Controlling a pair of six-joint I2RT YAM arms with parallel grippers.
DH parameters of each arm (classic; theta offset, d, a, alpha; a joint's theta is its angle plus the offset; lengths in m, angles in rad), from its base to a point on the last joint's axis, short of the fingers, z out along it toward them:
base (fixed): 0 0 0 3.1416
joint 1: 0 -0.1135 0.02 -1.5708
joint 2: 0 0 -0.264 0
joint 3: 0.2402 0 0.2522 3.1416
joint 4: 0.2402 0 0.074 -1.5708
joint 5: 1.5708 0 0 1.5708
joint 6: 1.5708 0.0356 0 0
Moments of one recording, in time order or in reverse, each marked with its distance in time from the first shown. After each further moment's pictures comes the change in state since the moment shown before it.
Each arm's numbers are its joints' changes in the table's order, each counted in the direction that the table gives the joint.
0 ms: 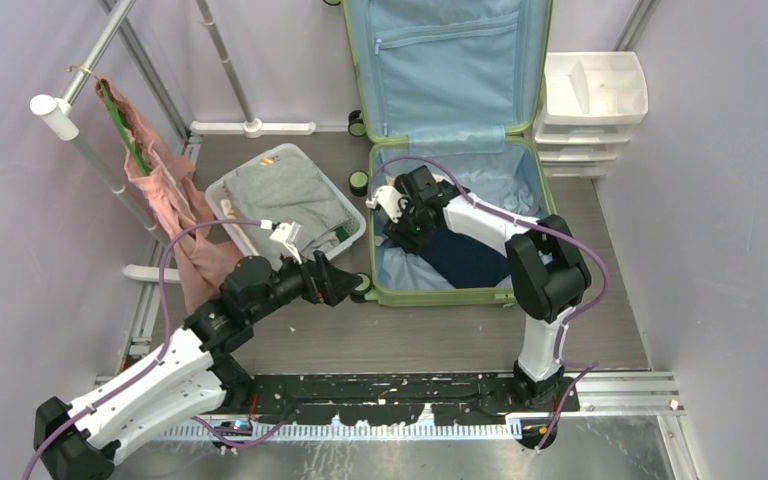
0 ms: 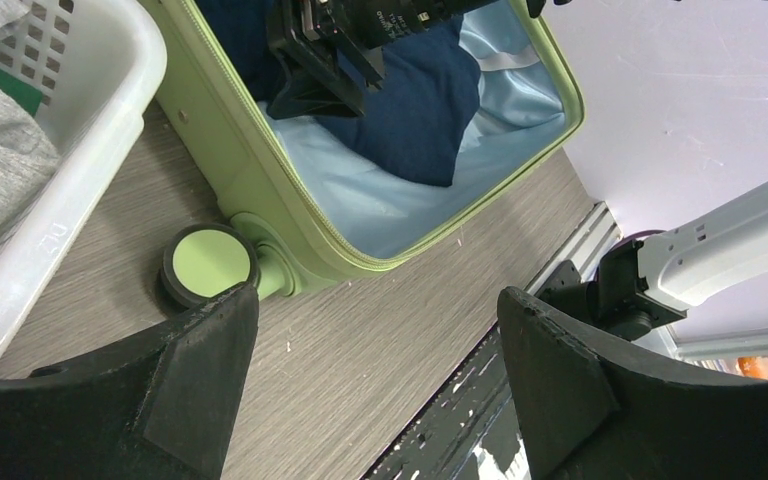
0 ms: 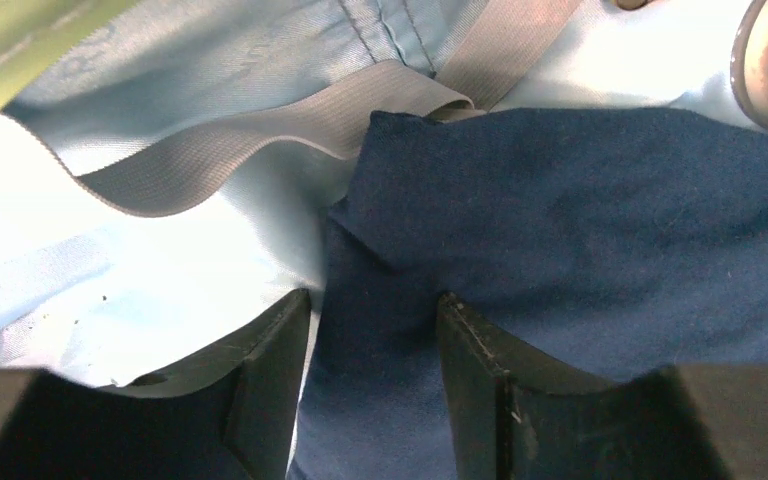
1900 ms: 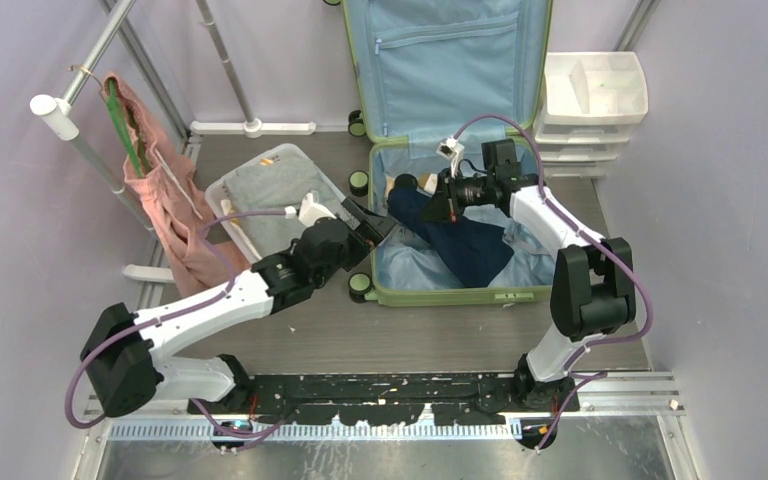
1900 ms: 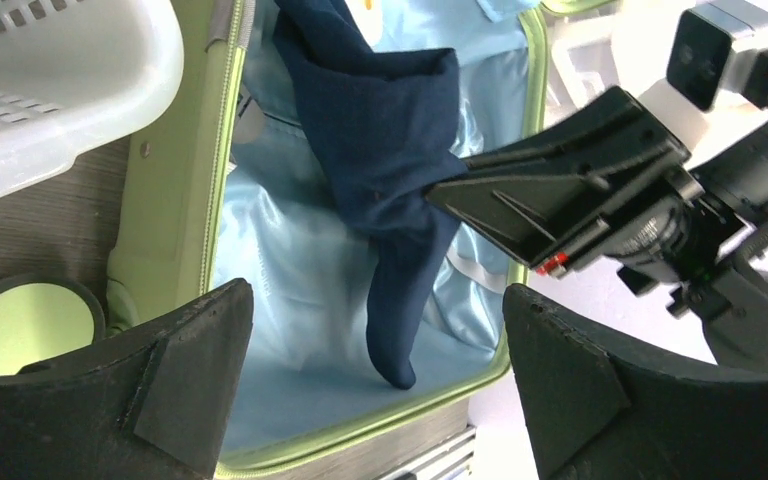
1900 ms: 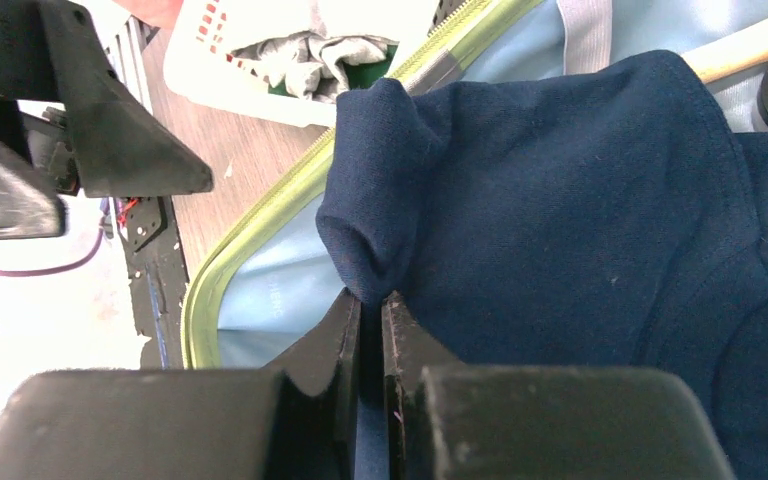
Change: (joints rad) left arm 0.143 -0.529 0.346 0.007 -0.485 -0.627; right arm 0.346 0.202 -0.077 -0.137 -0.822 0.402
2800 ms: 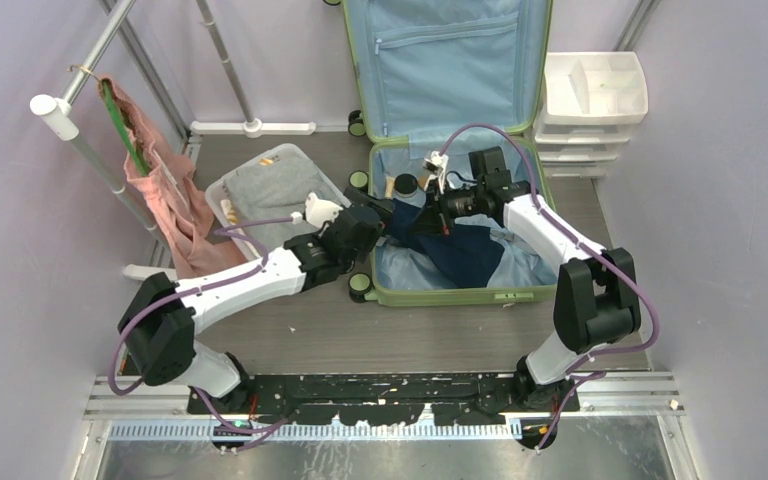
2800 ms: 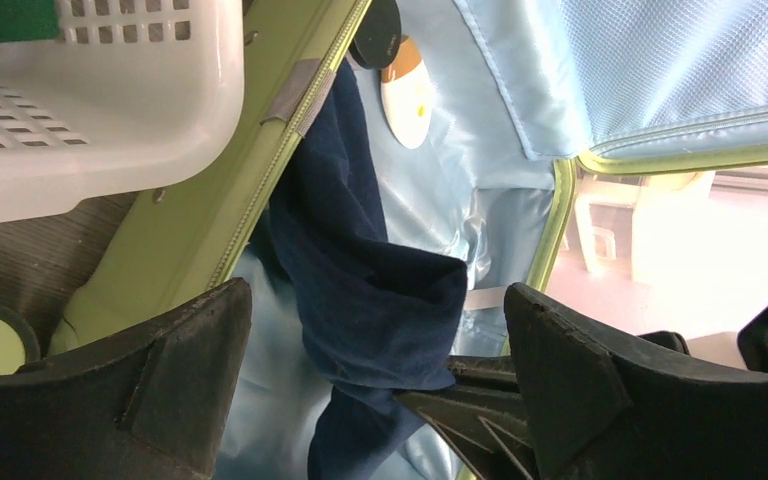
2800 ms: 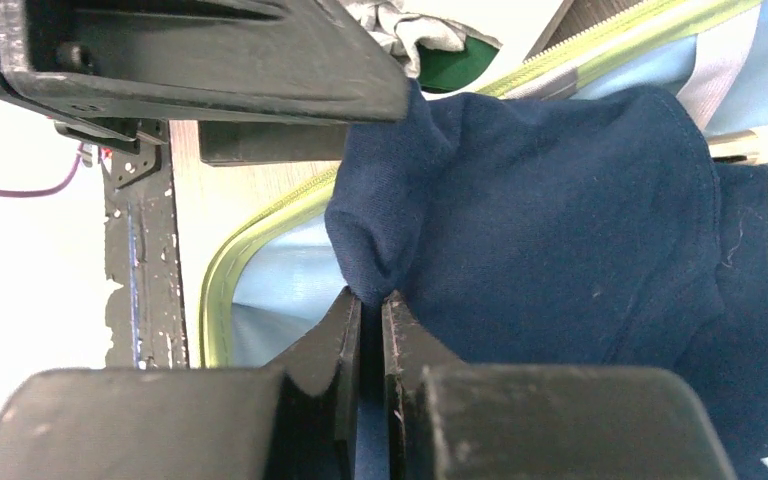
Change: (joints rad) left arm 0.000 -0.244 0.199 0.160 -0.210 -0.328; right arm -0.080 0.068 -0.054 0.021 -0.029 -0.174
